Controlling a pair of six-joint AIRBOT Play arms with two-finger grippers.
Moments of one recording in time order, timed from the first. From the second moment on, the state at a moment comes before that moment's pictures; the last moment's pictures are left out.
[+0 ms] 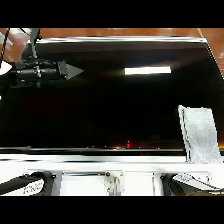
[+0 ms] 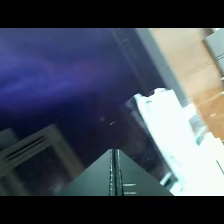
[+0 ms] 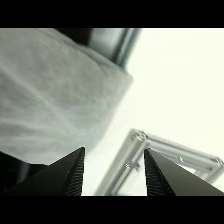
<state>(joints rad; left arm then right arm) -0.09 -1.29 1.37 0.48 -1.06 -1.06 -1.10 -1.33 1.28 -1.60 1.55 1.56</state>
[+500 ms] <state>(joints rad) -0.20 -1.32 1.37 1.38 -1.33 -1.54 -0.49 -1.30 1.51 -1.33 1.48 1.47</state>
